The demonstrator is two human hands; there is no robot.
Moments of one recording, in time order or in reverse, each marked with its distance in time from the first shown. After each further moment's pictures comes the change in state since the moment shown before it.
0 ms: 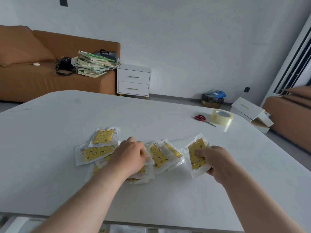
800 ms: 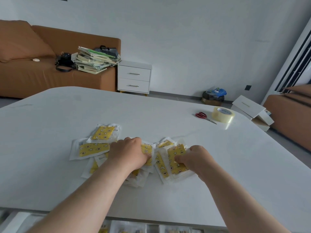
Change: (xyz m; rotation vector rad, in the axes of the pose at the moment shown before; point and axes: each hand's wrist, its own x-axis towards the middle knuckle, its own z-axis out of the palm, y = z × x) left_hand 0.000 0.007 -0.008 0.271 -0.085 -0.152; right_hand -0.015 0.005 0.046 -0.633 -0.033 -0.099
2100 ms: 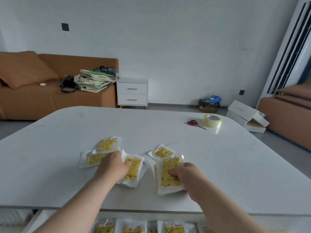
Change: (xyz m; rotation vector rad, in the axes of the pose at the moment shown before) left_hand -0.044 -0.022 -0.016 -0.320 0.024 -0.190; right_hand -0.051 0.031 -0.003 0.567 -0.164 0.079
